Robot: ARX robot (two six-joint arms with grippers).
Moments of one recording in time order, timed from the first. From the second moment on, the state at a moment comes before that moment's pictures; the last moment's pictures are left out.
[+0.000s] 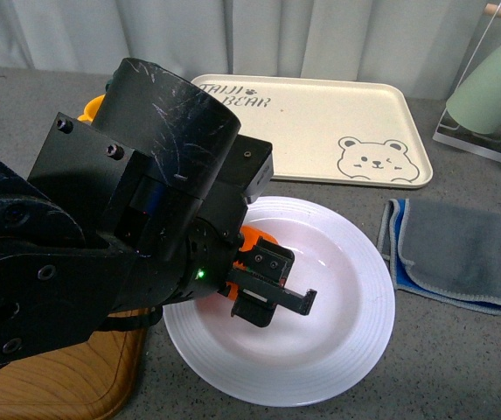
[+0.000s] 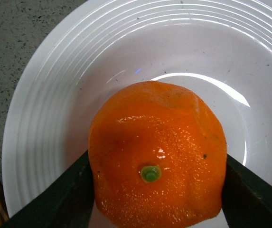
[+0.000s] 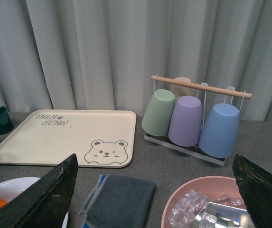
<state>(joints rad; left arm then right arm) -0.58 2.02 0.79 0.42 0.00 -0.06 0.00 0.00 0.01 0.00 0.00 0.00</state>
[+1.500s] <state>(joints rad) -0.22 1.27 0.06 1.18 -0.21 -0.01 0.00 0.00 0.01 0.00 0.00 0.00</state>
